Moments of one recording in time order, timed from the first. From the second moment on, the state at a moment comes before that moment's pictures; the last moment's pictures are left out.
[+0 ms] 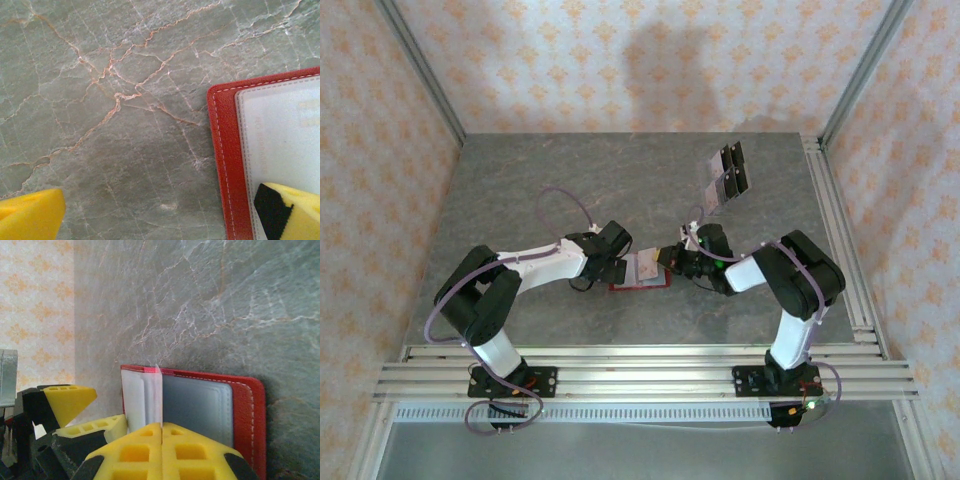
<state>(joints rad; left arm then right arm) -0.64 1.67 0.95 -0.59 -0.30 -0.57 0.49 1.81 0.57 0.69 -0.60 0.98</state>
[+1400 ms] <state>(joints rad) -0.64 1.67 0.95 -0.59 -0.30 -0.57 0.51 1.85 0.57 0.72 -0.64 1.00</state>
